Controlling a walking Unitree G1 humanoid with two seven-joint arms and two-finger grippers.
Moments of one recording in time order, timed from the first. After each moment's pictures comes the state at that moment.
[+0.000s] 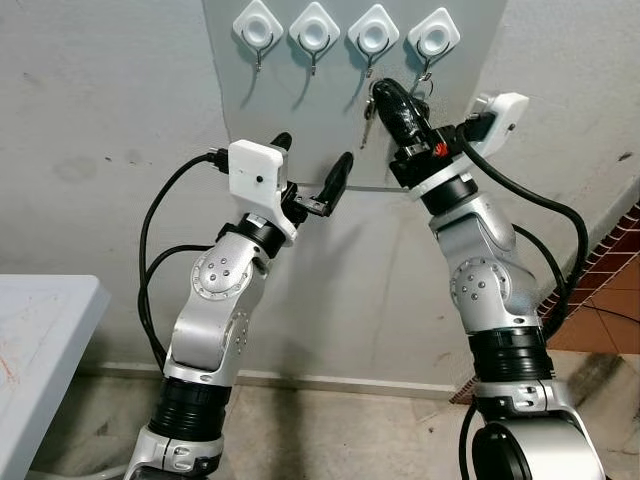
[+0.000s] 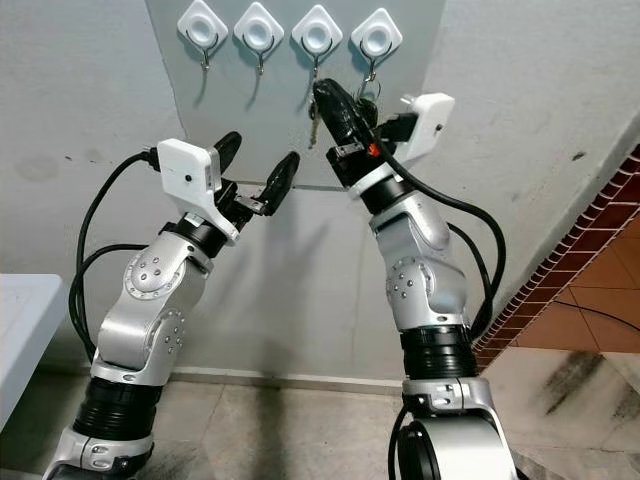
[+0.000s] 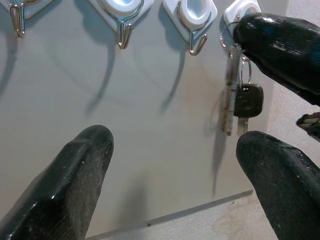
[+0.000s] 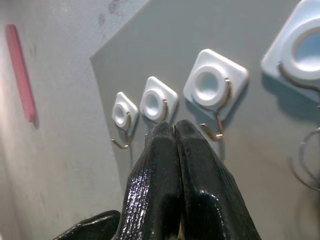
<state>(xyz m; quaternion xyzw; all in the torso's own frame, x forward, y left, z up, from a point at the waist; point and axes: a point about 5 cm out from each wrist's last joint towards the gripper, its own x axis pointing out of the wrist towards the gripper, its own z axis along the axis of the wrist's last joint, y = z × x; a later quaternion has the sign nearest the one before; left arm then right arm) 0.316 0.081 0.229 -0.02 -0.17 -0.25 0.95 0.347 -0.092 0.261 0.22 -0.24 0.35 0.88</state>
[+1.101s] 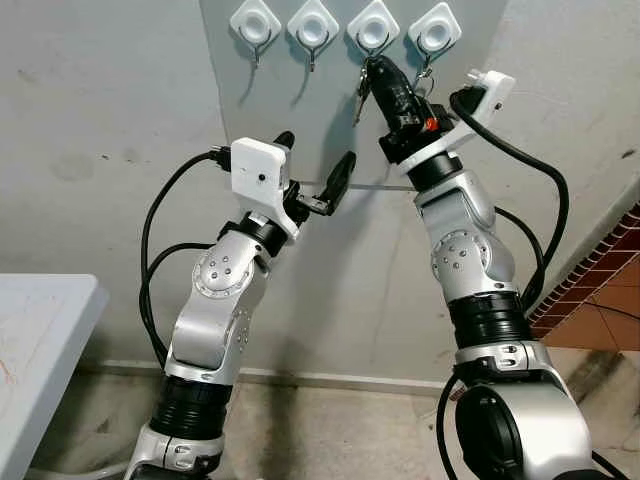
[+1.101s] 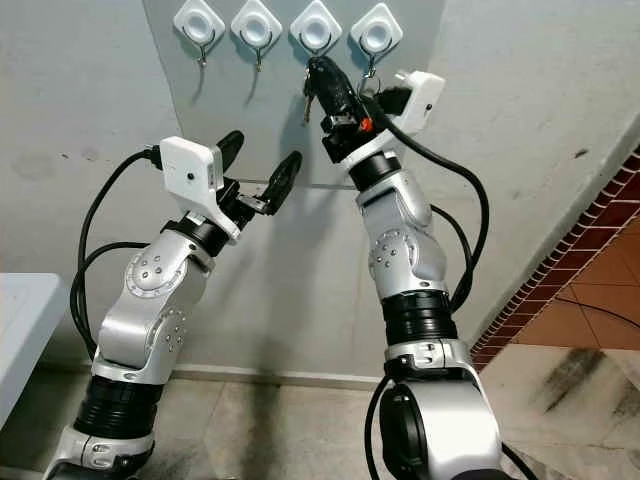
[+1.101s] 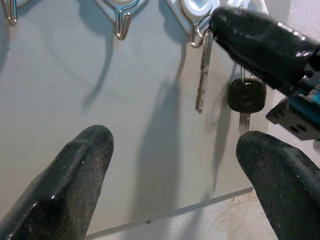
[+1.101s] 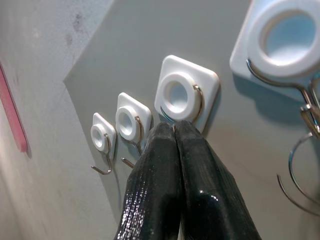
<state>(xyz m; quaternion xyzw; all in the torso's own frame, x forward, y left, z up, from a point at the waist) 0.316 0.080 0.231 -0.02 -0.17 -0.26 0.95 0.369 -0.087 0.269 0.28 -0.24 0.33 0.87</state>
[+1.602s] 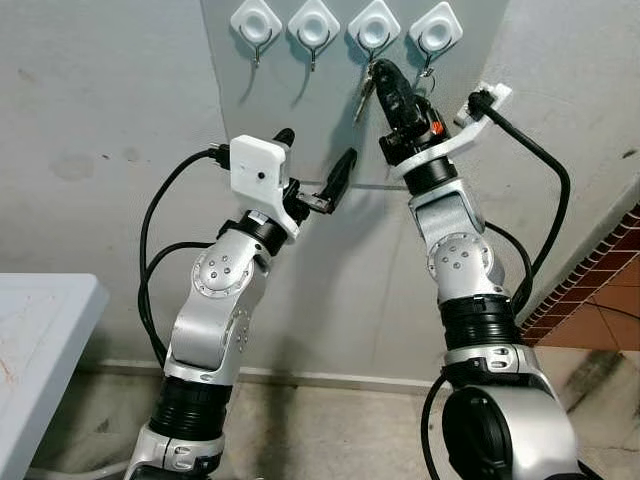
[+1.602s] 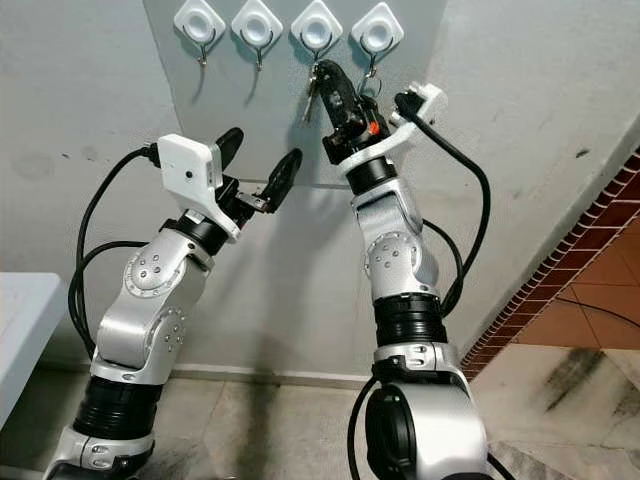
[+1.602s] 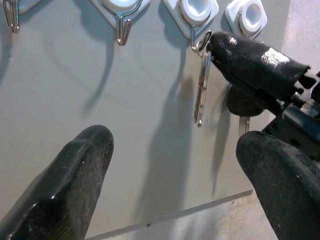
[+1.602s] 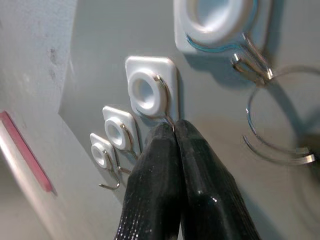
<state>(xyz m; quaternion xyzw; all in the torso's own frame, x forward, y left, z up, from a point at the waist) 0.315 0.080 0.233 -0.02 -0.18 -0.26 0.95 0.370 -0.082 0.257 0.42 -0.20 0.33 0.82</state>
